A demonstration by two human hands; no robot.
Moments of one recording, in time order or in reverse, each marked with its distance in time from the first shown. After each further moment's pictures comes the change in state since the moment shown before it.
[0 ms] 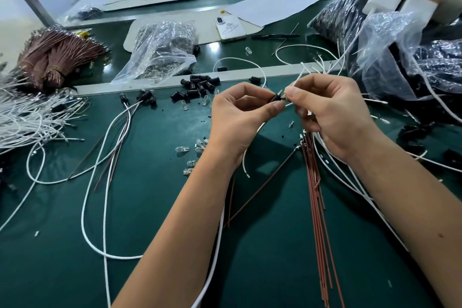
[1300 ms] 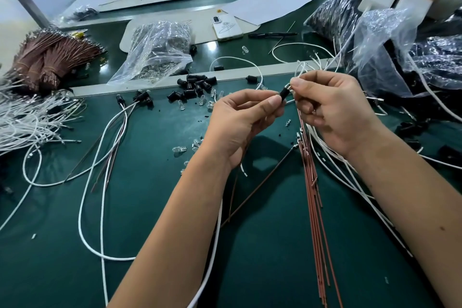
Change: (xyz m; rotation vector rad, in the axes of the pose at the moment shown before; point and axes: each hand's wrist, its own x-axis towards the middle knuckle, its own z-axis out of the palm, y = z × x) left_hand 0.000 0.000 0.000 -0.252 -0.109 -0.220; right_hand 0.003 -0.008 -0.004 0.194 0.003 0.109
